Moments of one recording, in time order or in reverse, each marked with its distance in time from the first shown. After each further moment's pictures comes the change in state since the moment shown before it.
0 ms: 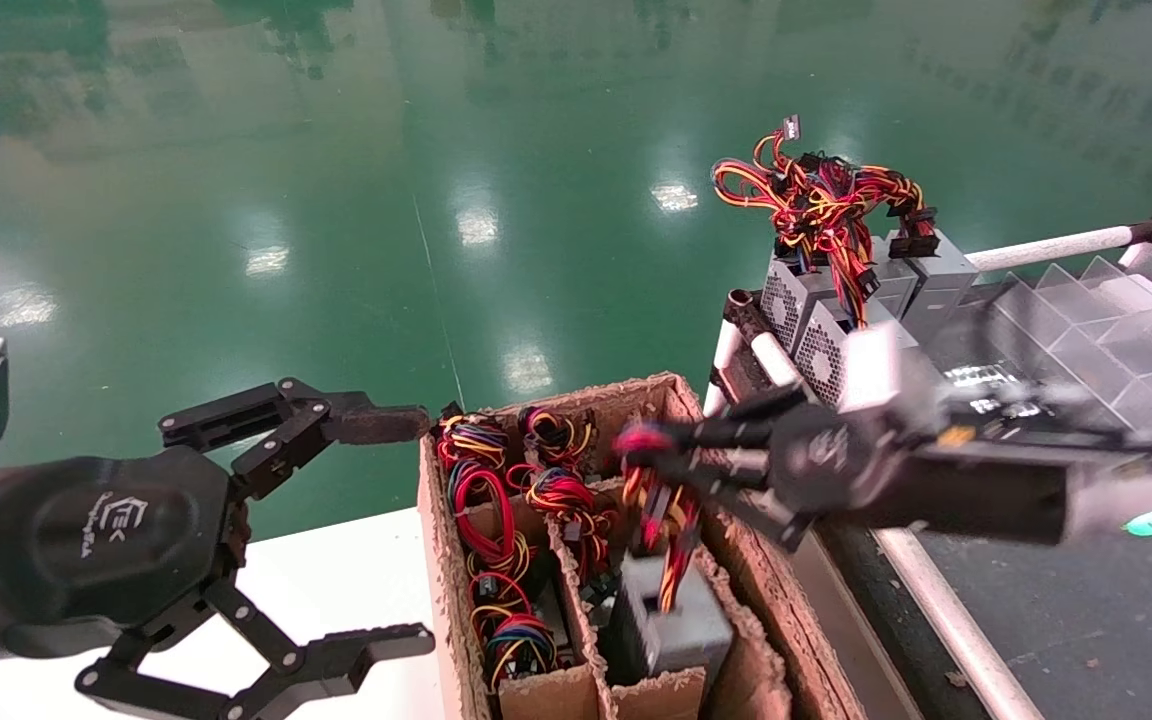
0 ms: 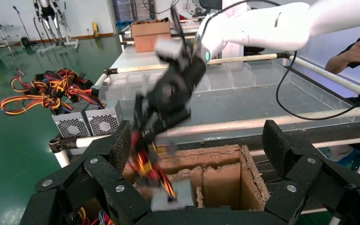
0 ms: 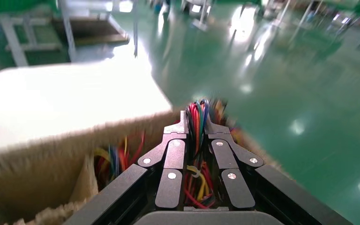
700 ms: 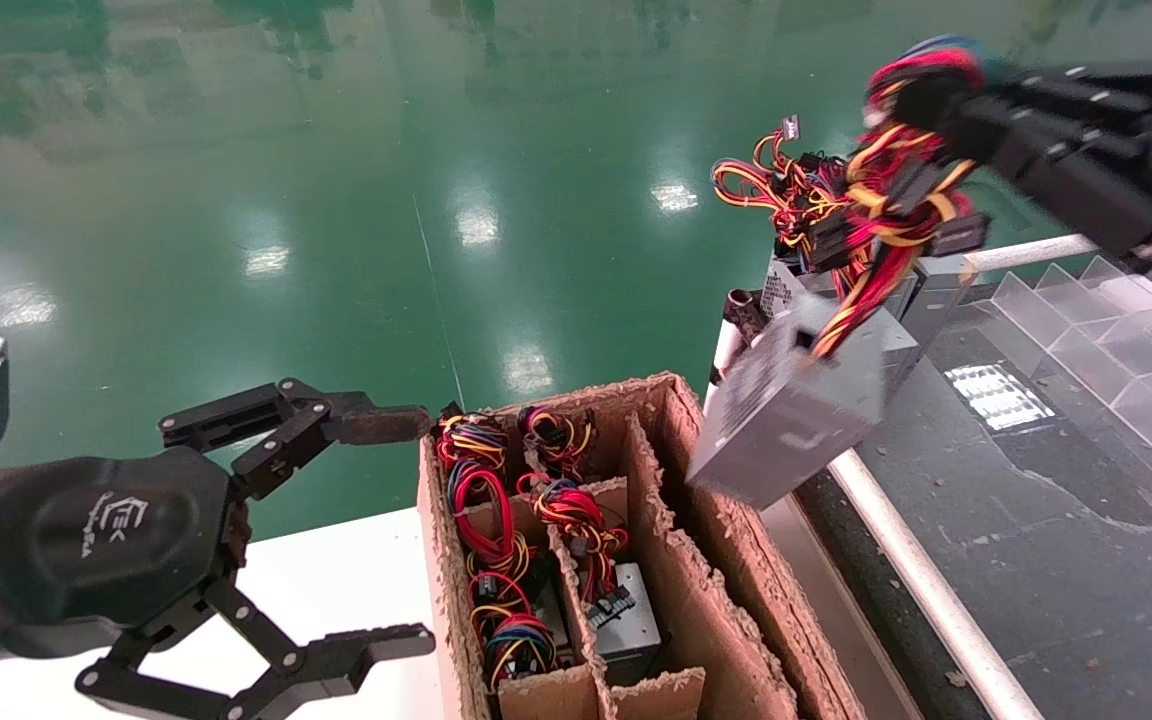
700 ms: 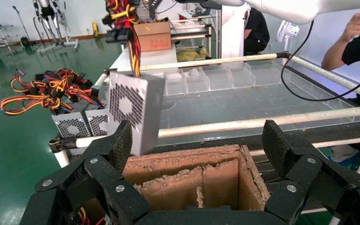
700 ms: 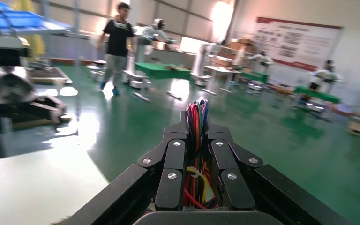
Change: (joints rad) left arm 0.000 0.000 0.001 0.000 0.000 0.000 0.000; right arm 0.119 0.246 0.017 -0.017 0.332 -0.007 0.122
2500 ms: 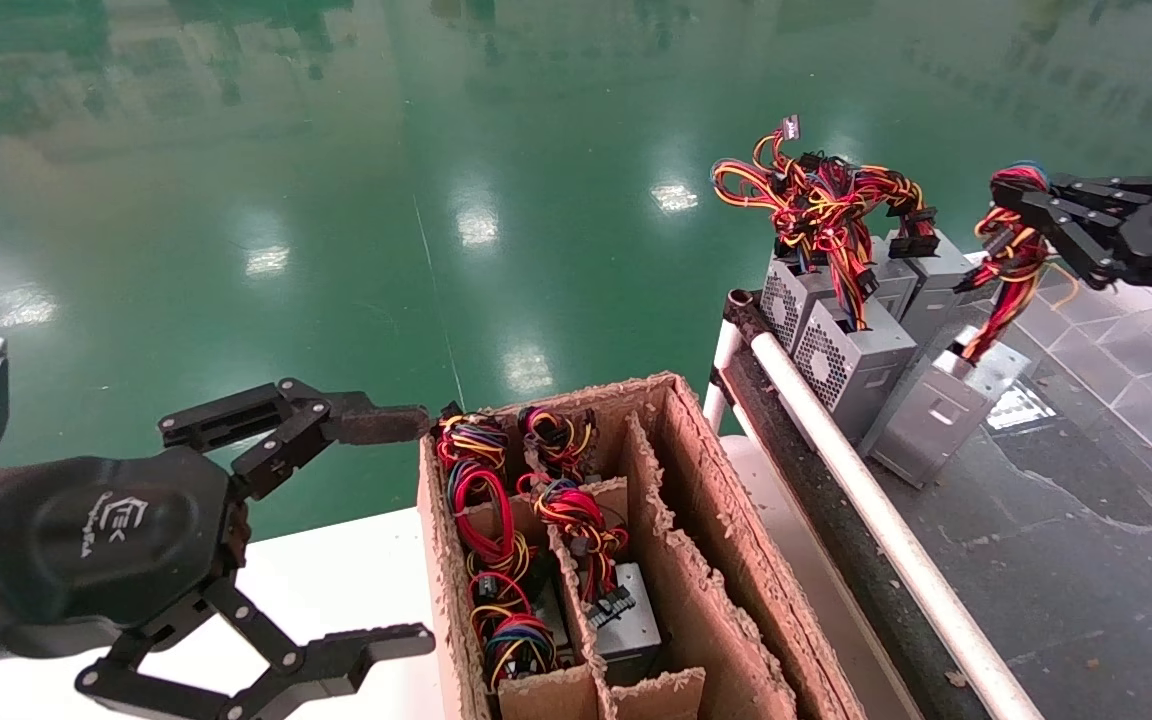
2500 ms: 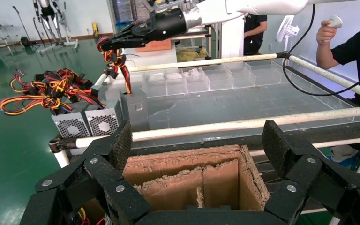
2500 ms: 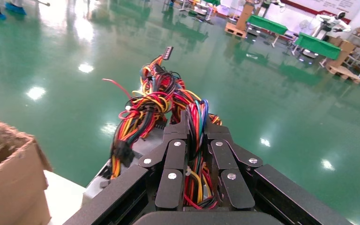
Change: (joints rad) left arm 0.000 -0.001 0.002 0.000 -0.001 -0.001 0.001; right arm 0.195 -0.105 -0.145 -0.560 -0.205 0.290 -0.339
